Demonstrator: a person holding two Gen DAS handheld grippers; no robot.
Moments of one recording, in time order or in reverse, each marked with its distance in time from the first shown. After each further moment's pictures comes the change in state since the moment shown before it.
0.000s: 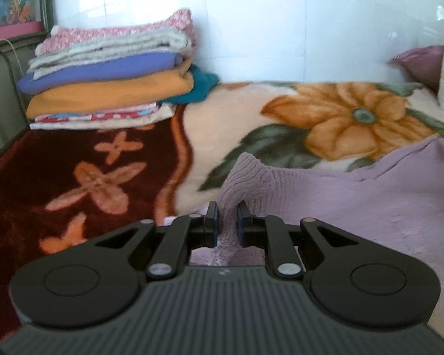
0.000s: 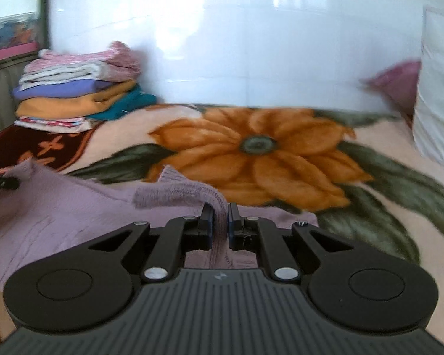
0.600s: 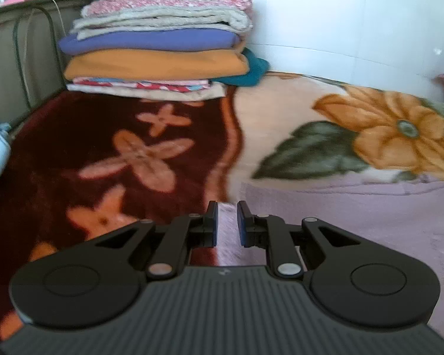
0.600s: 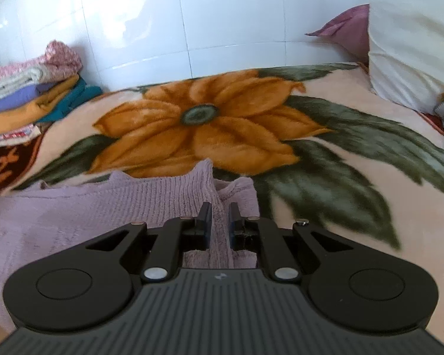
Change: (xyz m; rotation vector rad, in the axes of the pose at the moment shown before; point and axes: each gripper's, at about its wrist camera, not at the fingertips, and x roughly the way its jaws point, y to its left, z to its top) left arm 0.001 0.040 -0.002 -0.156 0.062 0.082; right arm 0.012 -0.055 -0.015 0.167 0.083 -0.116
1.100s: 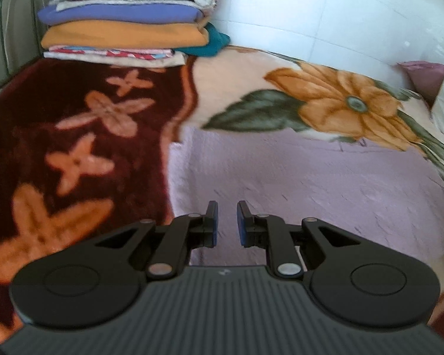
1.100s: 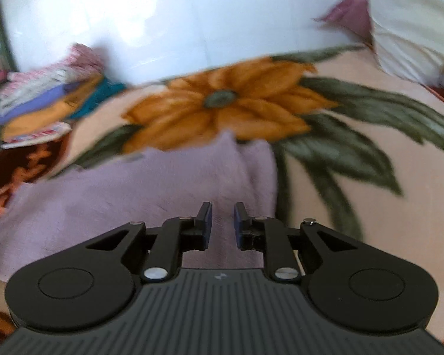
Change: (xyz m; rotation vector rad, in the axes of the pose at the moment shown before) left arm -0.051 -0.018 -0.033 -0.027 0.111 -0.155; right arm -0.039 -0.001 -0.034 0.043 0.050 0.053
